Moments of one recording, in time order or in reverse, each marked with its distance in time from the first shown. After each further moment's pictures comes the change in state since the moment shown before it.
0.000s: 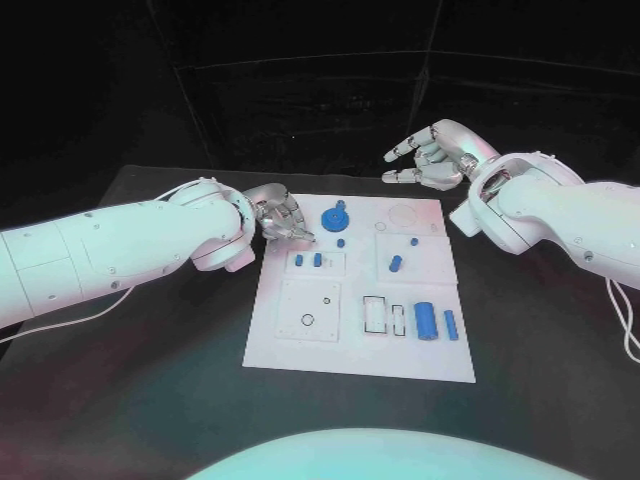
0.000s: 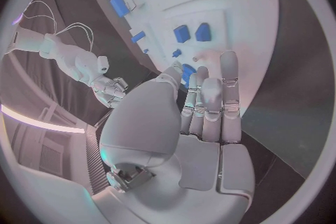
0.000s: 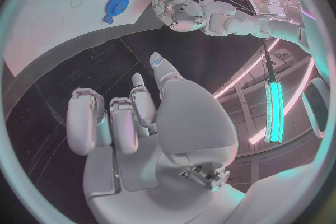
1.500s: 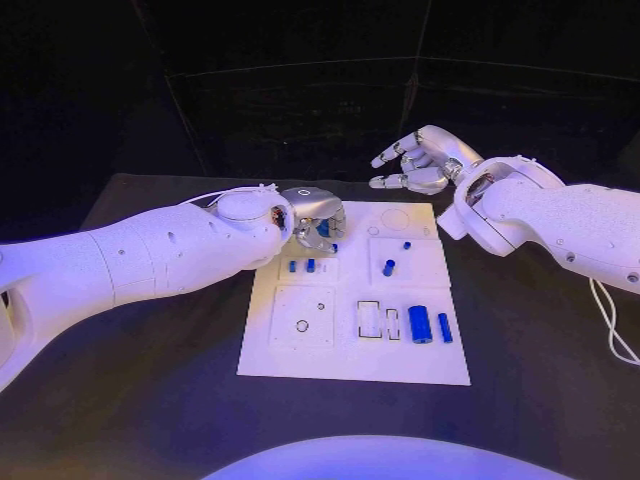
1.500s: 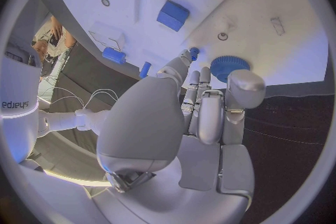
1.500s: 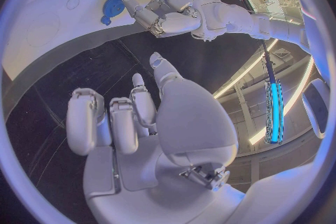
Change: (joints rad) left arm -0.020 0.238 -0.019 -0.252 -0.575 0.016 0.346; left_hand 0.096 -0.076 0.064 -0.086 0.000 0.222 -0.028 -0.286 -0.297 0.115 -0.003 -0.385 -0.445 0.197 -0.015 0.306 0.121 -0.039 0.320 -0.008 0.304 0.300; right arm 0.000 0.016 0.000 -0.005 0.000 0.001 0.001; right_hand 0.000 0.000 0.000 0.000 0.000 0.000 0.000 0.000 0.000 0.000 0.000 0.000 0.000 0.000 0.000 0.000 0.000 0.000 0.000 0.000 0.000 0.000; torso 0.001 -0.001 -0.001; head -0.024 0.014
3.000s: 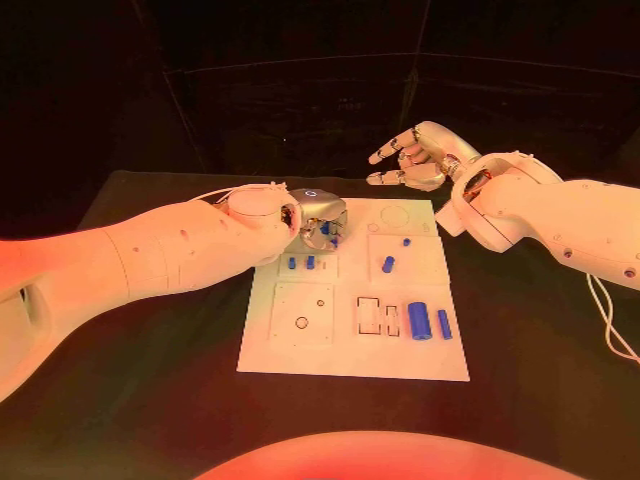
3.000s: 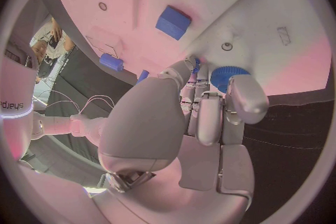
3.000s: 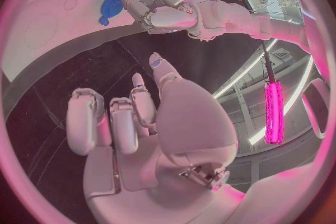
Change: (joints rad) left arm -0.008 0.042 0.003 -0.037 -0.026 0.072 -0.030; left_hand 0.033 0.040 0.147 -0.067 -0.002 0.096 -0.003 -0.023 -0.018 0.138 -0.017 -0.052 -0.033 0.007 -0.007 0.019 -0.011 -0.010 0.025 -0.010 0.082 0.096; right arm 0.000 0.005 0.000 -0.001 0.000 0.002 0.000; right_hand 0.004 0.004 0.000 0.000 0.000 0.000 0.000 0.000 0.000 0.000 0.000 0.000 0.000 0.000 0.000 0.000 0.001 0.000 0.000 0.000 0.000 0.000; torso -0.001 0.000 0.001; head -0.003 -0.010
